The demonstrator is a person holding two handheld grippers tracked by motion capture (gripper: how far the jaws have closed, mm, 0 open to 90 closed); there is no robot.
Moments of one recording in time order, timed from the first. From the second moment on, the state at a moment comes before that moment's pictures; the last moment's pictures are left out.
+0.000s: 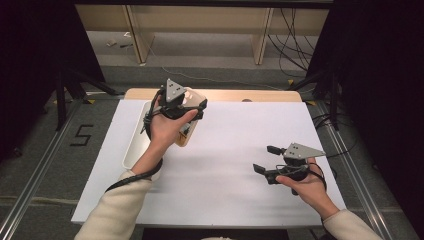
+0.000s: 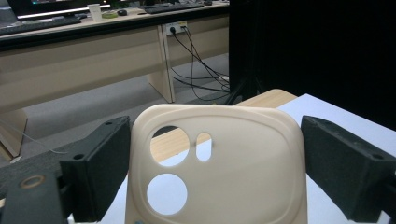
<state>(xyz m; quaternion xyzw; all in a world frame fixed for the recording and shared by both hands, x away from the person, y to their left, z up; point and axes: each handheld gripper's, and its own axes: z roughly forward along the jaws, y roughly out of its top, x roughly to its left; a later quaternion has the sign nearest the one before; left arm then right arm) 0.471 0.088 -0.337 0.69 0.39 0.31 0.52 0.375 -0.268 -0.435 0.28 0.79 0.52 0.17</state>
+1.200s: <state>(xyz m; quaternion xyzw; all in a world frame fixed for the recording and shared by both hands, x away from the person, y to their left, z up) 0.477 0.114 -0.331 0.67 0.41 0.33 0.52 0.375 -0.267 -0.436 0.29 0.79 0.52 0.17</state>
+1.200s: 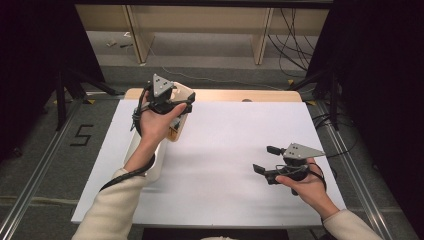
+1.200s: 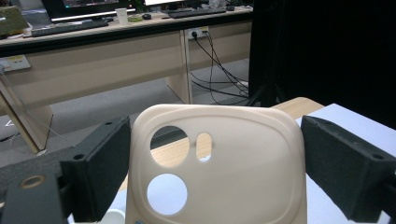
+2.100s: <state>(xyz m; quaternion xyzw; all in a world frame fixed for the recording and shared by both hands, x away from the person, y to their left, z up) 0.479 0.127 -0.326 0.66 0.42 0.34 0.52 0.375 -0.268 -0.435 0.28 0.79 0.52 0.17</state>
